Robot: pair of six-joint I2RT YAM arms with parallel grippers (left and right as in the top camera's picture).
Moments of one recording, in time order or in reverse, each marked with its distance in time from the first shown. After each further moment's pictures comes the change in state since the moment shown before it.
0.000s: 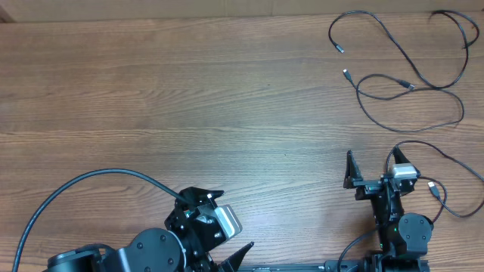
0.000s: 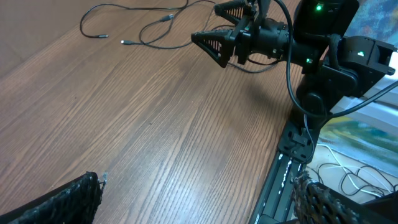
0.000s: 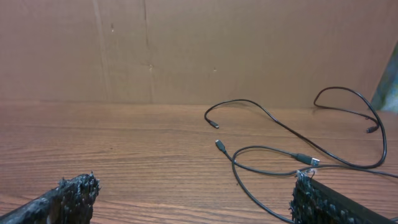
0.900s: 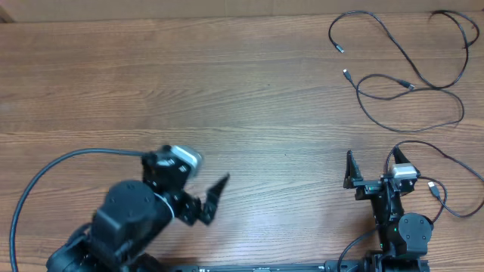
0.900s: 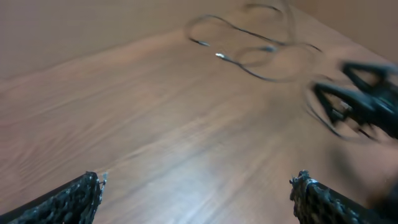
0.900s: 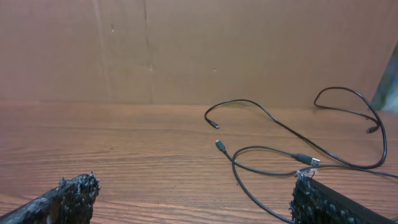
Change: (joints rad) left arm 0.576 0.000 -0.090 0.174 0.121 -0.035; right arm 0.000 0.000 0.000 0.000 0.000 0.000
